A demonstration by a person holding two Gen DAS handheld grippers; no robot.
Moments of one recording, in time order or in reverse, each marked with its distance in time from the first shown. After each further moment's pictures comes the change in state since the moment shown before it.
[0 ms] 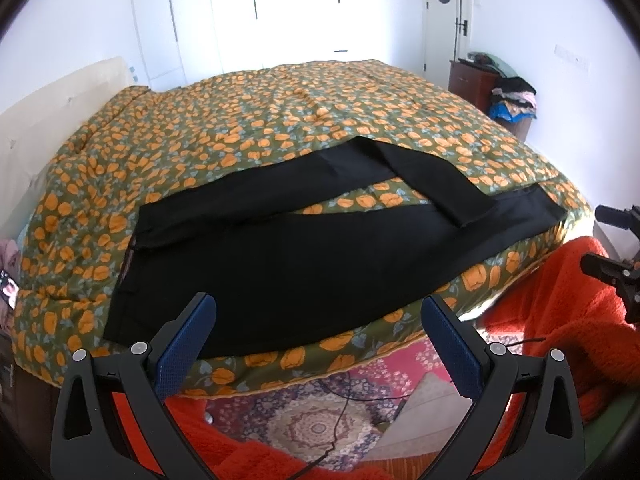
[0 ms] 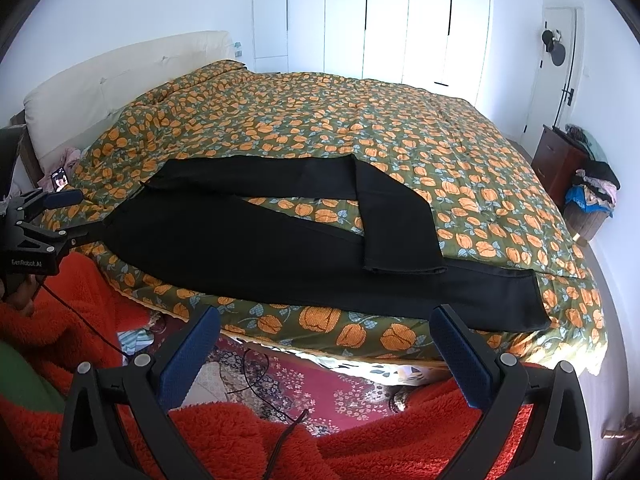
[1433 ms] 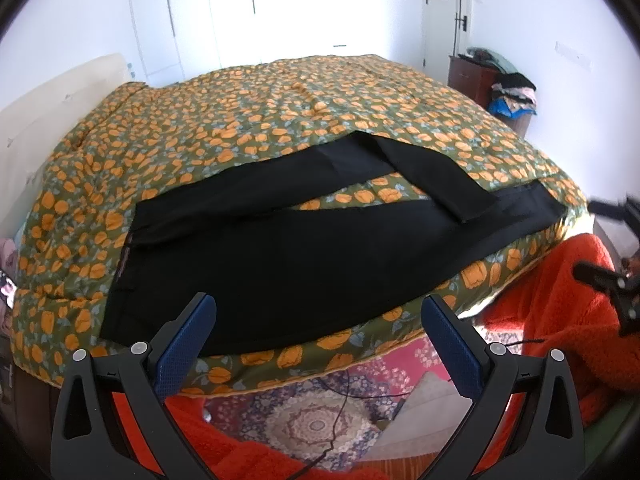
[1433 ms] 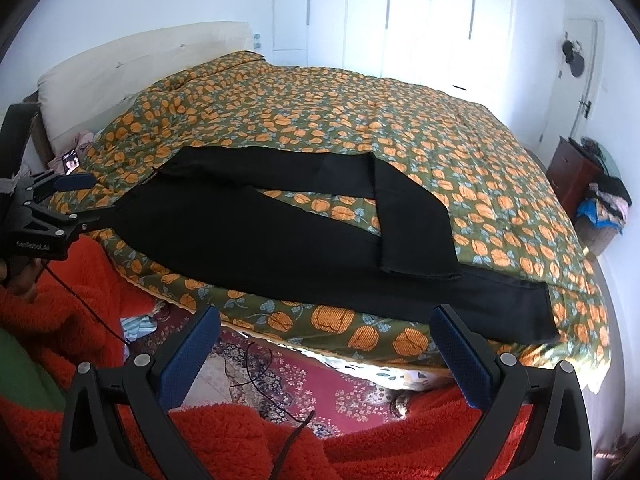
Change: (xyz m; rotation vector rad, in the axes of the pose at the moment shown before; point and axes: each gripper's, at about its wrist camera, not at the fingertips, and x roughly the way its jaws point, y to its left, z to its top) left arm 0.004 -0.004 -0.007 0.011 0.014 -0.007; right arm 0.010 0.016 0.002 -0.074 0.006 0.039
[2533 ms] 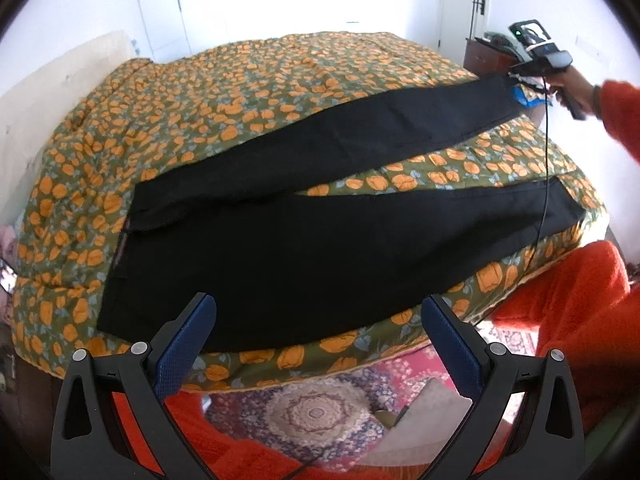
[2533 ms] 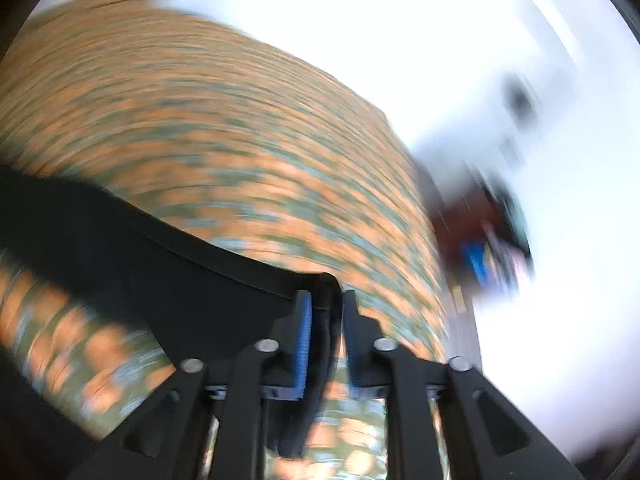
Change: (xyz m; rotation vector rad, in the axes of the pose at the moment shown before) left arm 0.028 -0.002 0.024 -0.031 0.101 0.040; right arm 0.229 -0.346 0.211 -0.055 0.173 -0.550
